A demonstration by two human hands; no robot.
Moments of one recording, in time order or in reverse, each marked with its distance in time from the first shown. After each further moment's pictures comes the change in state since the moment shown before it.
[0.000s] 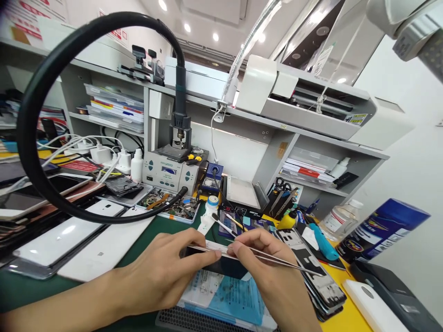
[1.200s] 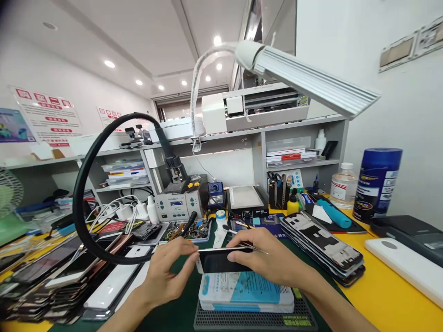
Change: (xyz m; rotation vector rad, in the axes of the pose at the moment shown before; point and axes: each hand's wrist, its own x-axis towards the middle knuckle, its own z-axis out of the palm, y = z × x) left_hand -0.010 -0.016 -0.018 -0.152 0.202 -0.145; right_hand 0.006 -0.004 -0.014 -0.189 -0.356 -0.379
